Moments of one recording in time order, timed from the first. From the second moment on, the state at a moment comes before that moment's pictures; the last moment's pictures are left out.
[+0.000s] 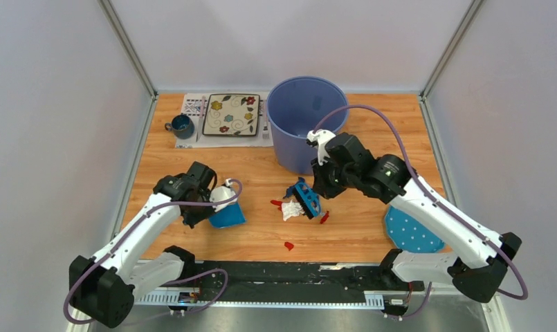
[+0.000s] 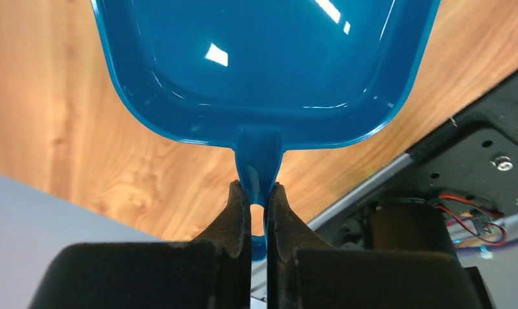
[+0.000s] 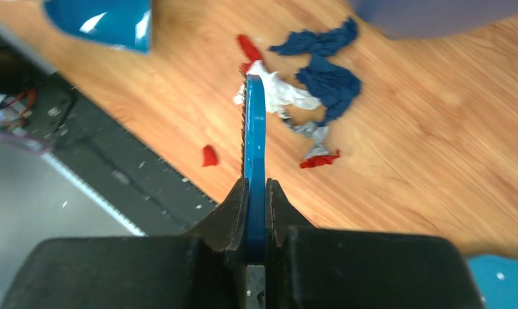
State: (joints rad) left arm -0.41 0.99 0.80 -1.13 -0.06 0.66; right arm 0.84 1.16 1.33 -0.97 -0.08 0.24
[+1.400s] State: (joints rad) left arm -0.53 1.30 0.72 -0.92 0.13 0.62; right arm 1.01 1.66 1.40 -0.55 -0.03 0.48
